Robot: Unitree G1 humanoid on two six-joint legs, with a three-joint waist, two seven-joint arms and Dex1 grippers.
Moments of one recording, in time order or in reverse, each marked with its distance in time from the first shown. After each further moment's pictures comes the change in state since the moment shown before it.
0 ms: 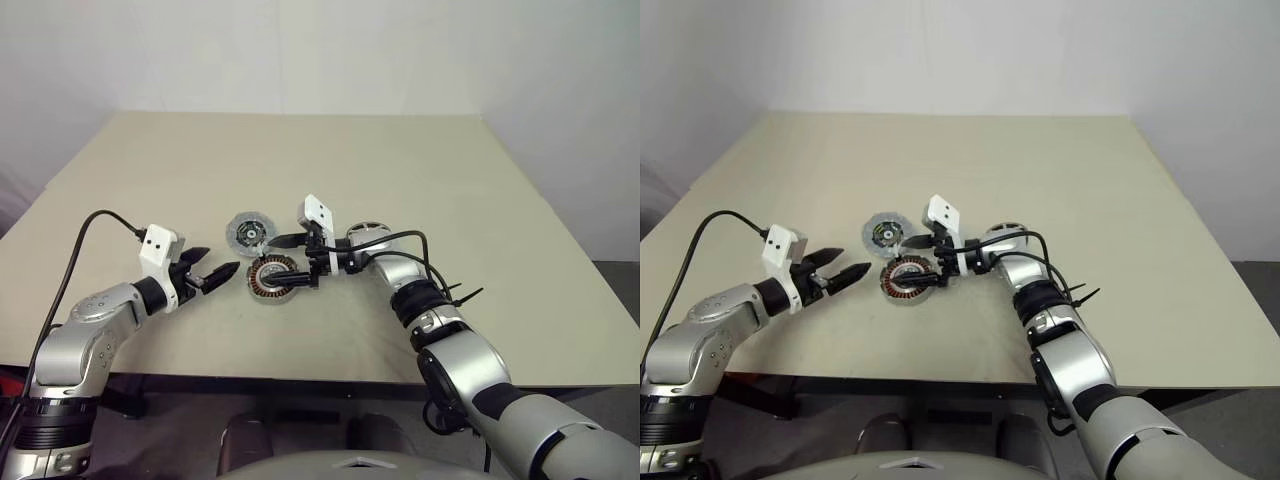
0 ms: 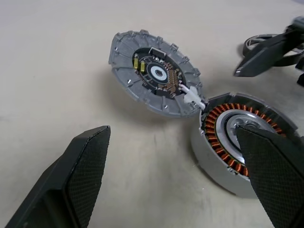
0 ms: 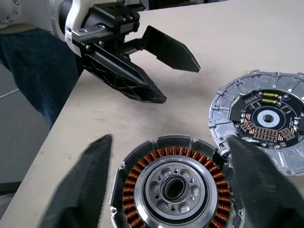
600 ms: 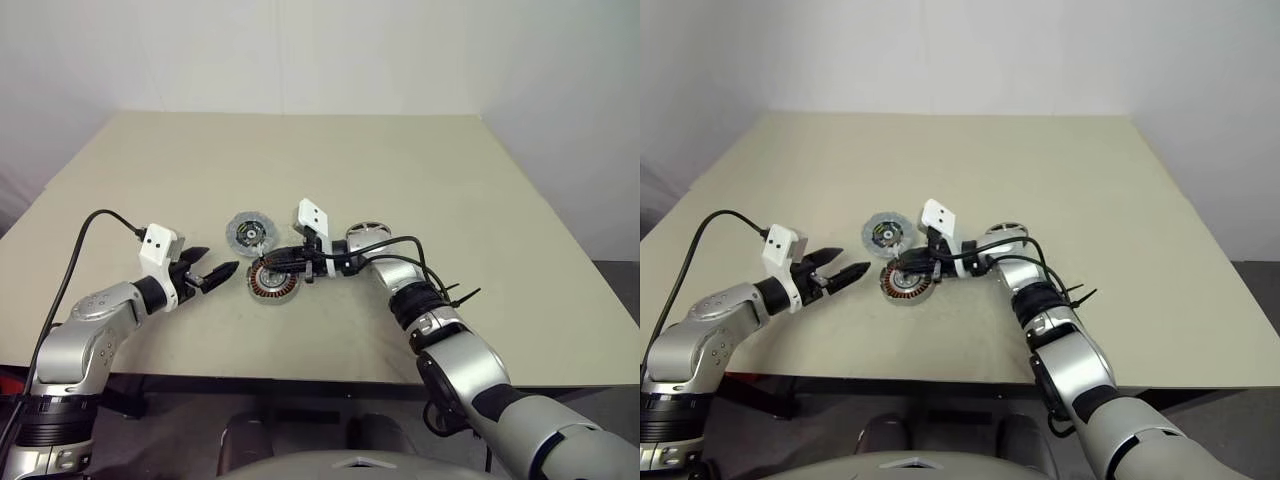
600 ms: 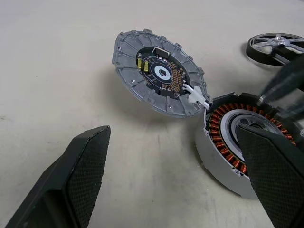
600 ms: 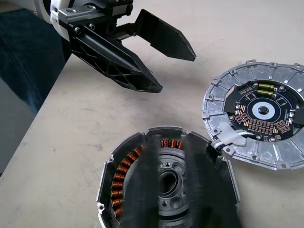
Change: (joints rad) left arm -0.010 -0.002 0.000 0.010 0.007 -0.001 -0.003; right arm 0.002 0.006 0.029 0.006 -0.048 -0.028 -0.058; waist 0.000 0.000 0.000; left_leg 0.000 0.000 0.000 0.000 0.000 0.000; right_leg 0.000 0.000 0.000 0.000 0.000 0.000
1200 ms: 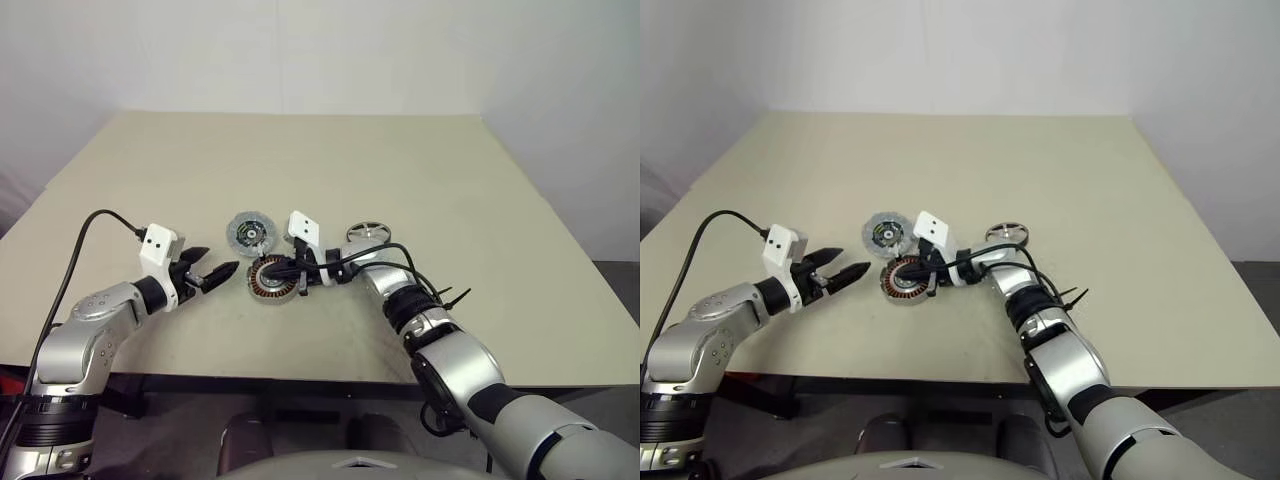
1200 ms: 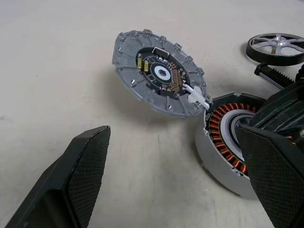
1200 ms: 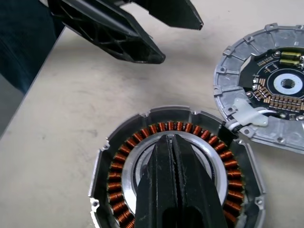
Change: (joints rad) left arm 0.000 -0.001 0.000 0.000 0.000 0.000 0.001; right arm -0.012 0.028 0.029 0.111 -0.050 -0.050 -0.059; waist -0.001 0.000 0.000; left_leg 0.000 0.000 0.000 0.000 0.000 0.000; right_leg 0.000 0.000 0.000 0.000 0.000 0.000
